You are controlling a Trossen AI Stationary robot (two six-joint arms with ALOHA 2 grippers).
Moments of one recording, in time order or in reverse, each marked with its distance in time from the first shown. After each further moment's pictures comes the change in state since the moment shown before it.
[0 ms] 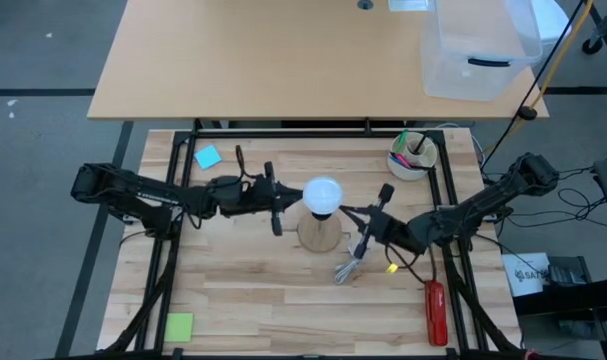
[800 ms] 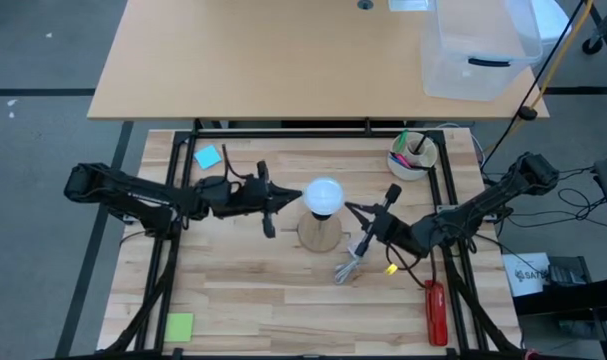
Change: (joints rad) left arm -0.044 -0.074 0.000 -0.008 -0.025 0.013; right arm 0.029 -0.004 0.002 -0.025 0.137 -0.003
